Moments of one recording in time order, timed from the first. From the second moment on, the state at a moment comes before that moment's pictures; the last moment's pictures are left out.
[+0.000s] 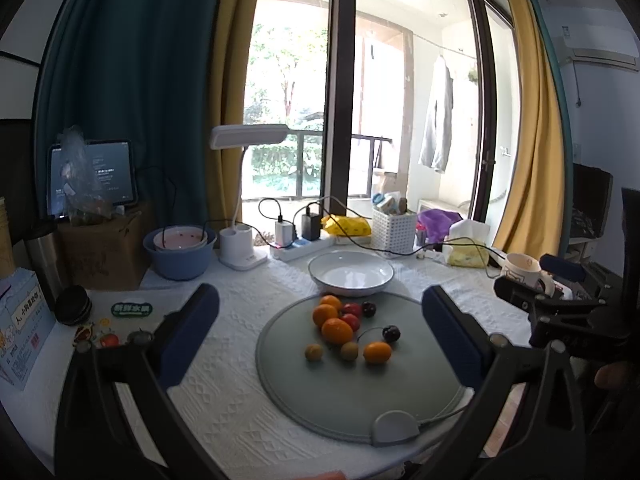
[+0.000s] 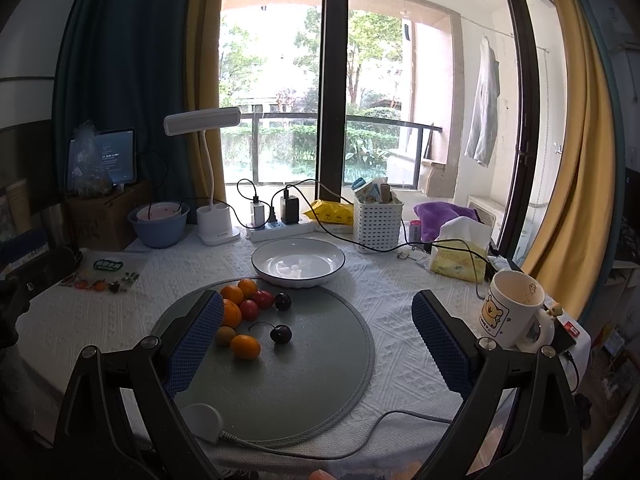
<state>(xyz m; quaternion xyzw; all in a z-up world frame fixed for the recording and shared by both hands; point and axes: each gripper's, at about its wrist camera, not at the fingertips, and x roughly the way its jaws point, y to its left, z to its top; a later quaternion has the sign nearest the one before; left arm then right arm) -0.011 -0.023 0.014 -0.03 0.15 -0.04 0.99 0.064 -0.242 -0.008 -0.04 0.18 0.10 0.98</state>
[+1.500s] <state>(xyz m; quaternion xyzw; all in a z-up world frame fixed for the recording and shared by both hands) 0.143 -0.022 -0.108 -0.04 0.38 -0.06 0.92 0.197 -0.221 -0.113 -0.05 0.37 0.16 0.92</state>
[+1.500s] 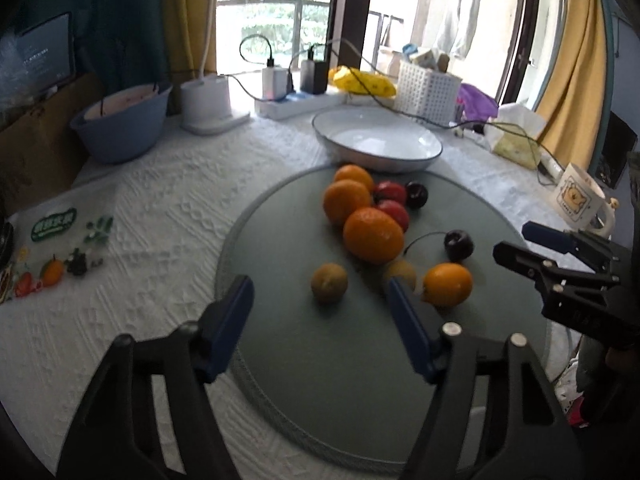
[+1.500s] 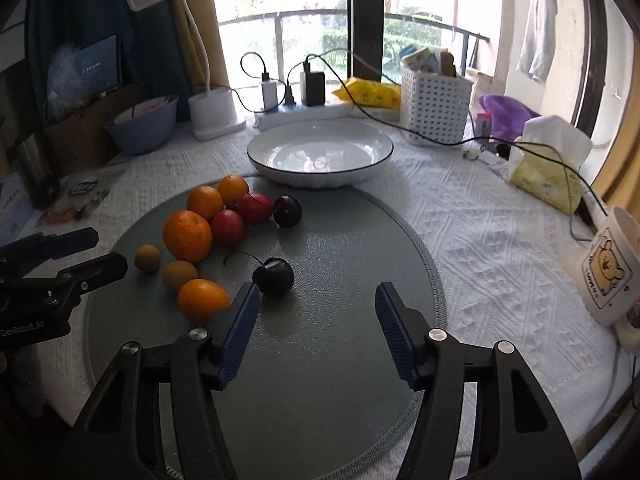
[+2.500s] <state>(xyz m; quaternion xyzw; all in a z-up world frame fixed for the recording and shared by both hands) 0.179 -0.022 -0.127 -0.07 0.44 -0.08 0.89 0.238 -0.195 -0.133 -0.04 0.42 0.24 0.87</state>
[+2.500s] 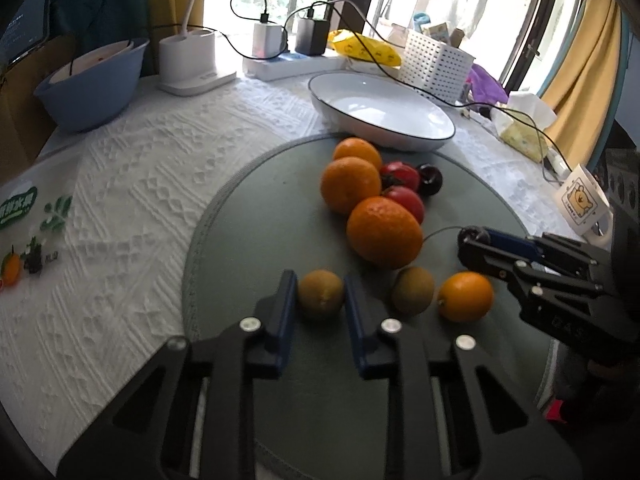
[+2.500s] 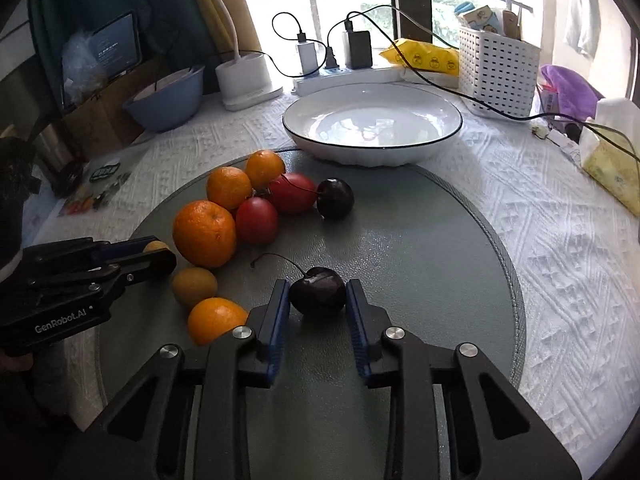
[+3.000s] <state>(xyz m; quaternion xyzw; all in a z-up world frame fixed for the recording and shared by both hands) 0.176 -0.032 -0.087 -0.05 0.39 -0.09 0.91 0.237 -0.209 -0.102 -0.04 0.37 0.23 0.90</state>
